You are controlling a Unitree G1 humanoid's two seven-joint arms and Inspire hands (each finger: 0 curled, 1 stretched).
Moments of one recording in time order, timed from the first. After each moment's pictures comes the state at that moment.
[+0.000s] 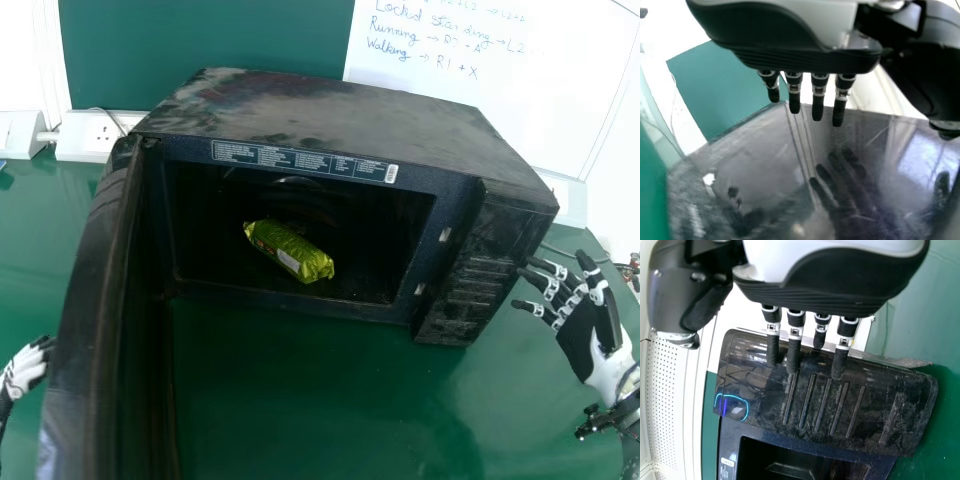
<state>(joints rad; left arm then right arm) 0.70 0.18 0.53 -0.34 -0.23 -1.10 -0.47 -0.16 -0.78 -0.55 0.05 0.55 0.25 0.68</state>
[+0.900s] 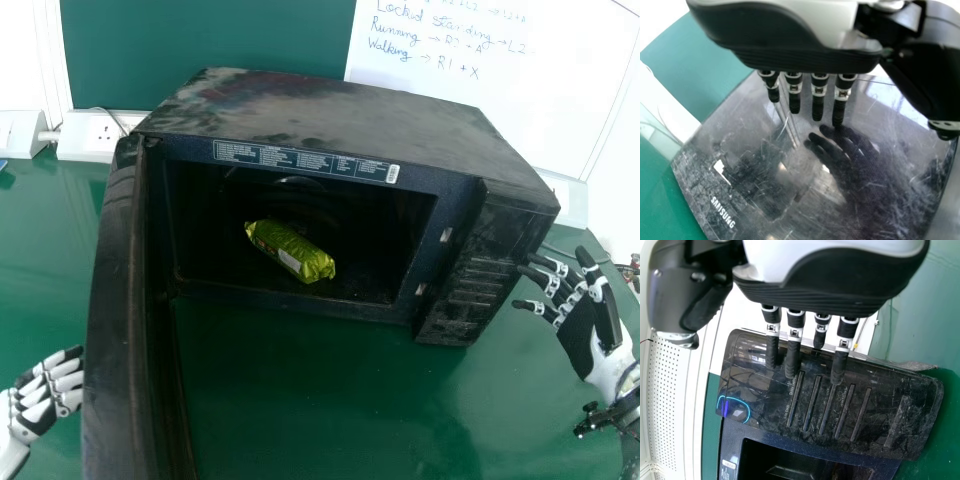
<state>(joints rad) 0.70 0.36 0.60 -0.37 -0.06 -1.12 -0.42 -0.16 -0.78 -0.55 0.01 0.54 0.27 0.65</state>
